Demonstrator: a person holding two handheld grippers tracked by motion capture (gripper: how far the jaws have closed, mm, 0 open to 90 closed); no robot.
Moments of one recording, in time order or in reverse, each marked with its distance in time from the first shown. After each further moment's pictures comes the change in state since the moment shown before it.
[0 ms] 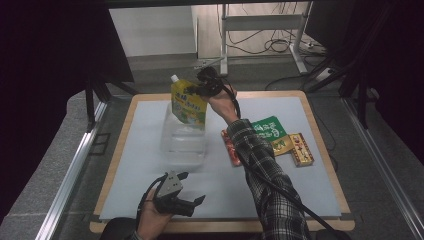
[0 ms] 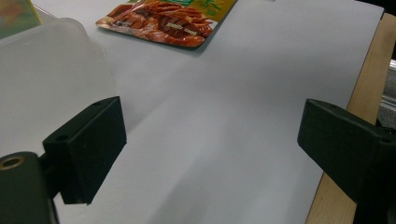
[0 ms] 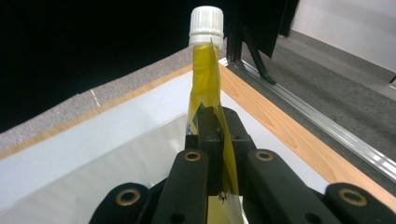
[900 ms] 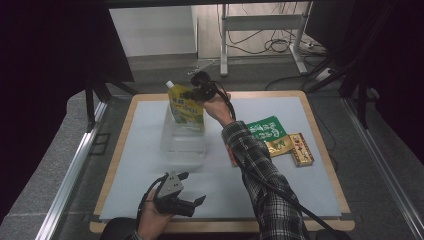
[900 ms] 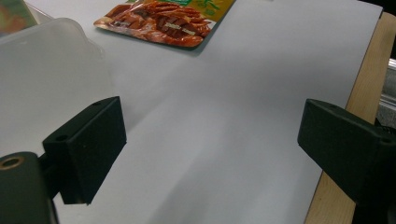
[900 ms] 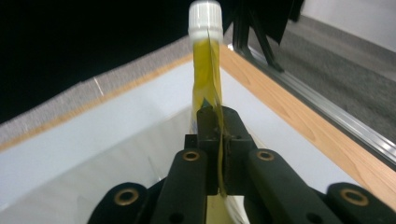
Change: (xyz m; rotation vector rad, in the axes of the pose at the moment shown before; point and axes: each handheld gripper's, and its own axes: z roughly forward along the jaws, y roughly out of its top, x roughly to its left) left arm -0.001 0.000 0.000 0.001 -0.001 0.001; right arm 0.010 -0.005 0.021 0.089 0.012 -0.005
